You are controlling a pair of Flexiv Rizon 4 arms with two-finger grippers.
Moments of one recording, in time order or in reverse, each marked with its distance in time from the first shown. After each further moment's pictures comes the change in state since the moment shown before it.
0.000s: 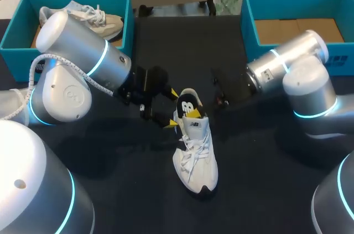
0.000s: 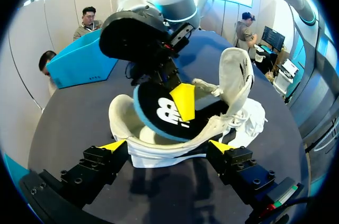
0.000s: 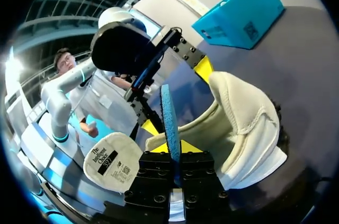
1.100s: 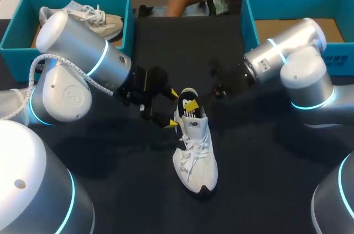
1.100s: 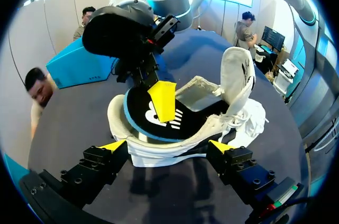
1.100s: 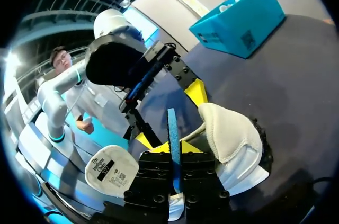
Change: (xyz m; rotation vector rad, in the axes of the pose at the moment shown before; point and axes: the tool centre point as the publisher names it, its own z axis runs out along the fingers) left arm 0.000 0.000 0.000 0.000 0.000 0.000; right arm -0.013 0.023 -0.008 0.028 -0.042 -0.011
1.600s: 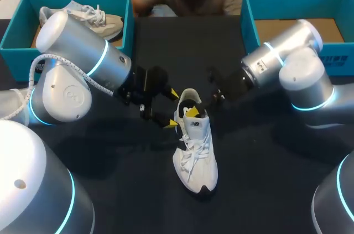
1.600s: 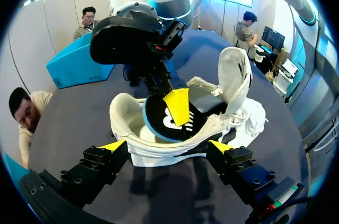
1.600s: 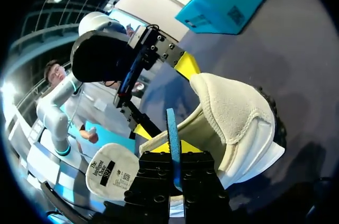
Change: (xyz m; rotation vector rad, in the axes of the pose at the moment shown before) left arm 0.000 0.000 0.000 0.000 0.000 0.000; right arm 0.006 -0.019 0.007 0.055 0.005 0.151
